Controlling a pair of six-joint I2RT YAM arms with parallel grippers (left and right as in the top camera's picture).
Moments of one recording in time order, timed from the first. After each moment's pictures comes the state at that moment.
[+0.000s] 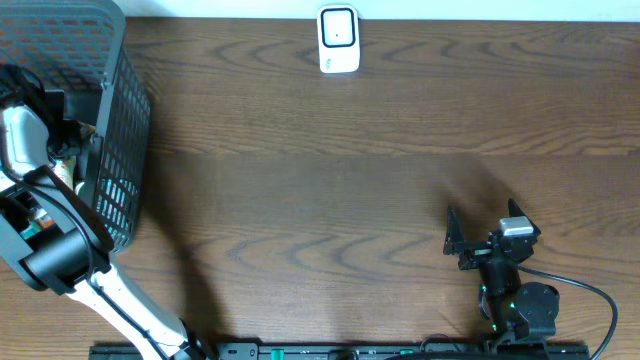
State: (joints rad) left arm 0.58 2.15 1.72 -0.78 -0.14 0.43; right arm 0.05 0.01 0.01 -0.07 -0.07 0.00
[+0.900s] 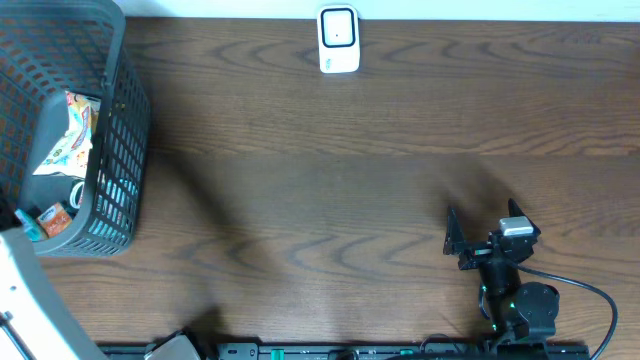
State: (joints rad) left arm 0.58 1.32 1.75 -0.63 0.08 0.06; right arm 0.05 0.01 0.01 -0.07 -0.07 0.00
